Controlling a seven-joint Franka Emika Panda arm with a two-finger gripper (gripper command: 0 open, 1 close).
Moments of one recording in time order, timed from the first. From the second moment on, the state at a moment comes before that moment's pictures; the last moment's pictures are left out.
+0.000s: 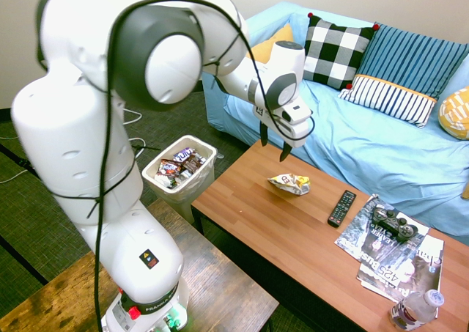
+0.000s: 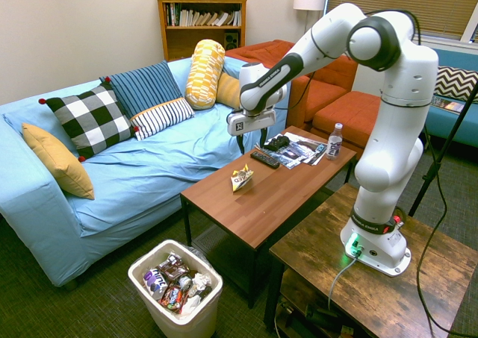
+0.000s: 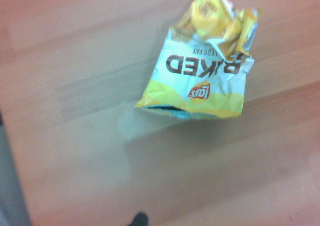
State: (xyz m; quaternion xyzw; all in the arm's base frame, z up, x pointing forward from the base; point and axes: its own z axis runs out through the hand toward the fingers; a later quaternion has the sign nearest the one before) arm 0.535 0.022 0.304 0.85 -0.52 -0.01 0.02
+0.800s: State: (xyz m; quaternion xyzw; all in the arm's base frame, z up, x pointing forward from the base) arm 0.628 -0.008 0.159 0.81 -0.58 -0.08 0.08
